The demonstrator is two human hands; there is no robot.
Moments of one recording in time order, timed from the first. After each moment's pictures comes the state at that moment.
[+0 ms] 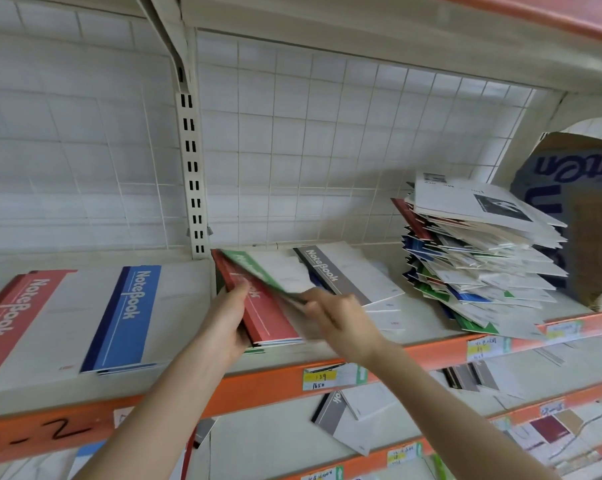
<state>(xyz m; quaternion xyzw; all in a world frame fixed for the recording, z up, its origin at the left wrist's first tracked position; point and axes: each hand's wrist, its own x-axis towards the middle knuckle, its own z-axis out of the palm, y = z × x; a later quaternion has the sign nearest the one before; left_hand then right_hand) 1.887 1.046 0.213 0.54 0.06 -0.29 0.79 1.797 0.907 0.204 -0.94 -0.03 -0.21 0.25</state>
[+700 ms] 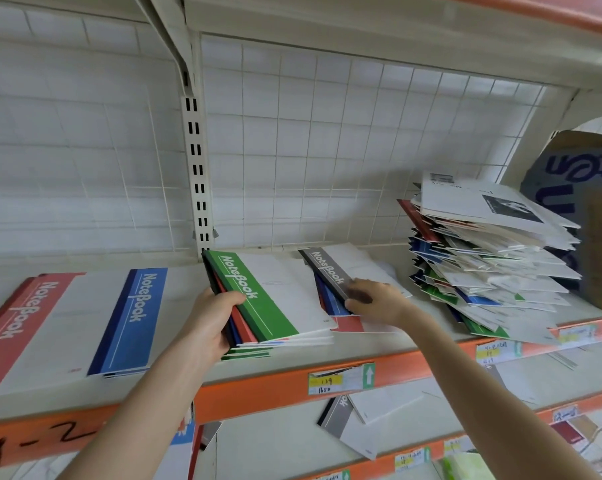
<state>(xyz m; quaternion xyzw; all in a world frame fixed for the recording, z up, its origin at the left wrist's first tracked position) 1.896 1.069 0.218 0.62 0.03 -0.24 0.75 1.826 0.814 0.193 -0.97 0.16 -0.02 0.17</state>
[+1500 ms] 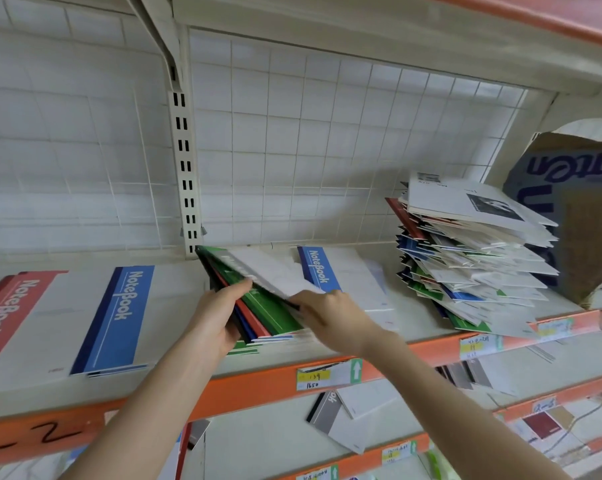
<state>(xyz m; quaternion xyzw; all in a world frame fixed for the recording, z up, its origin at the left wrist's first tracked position) 1.894 1.051 0.211 0.55 0.05 -0.28 0.78 1.801 0.902 0.216 -0.98 -0.03 -0.11 0.14</state>
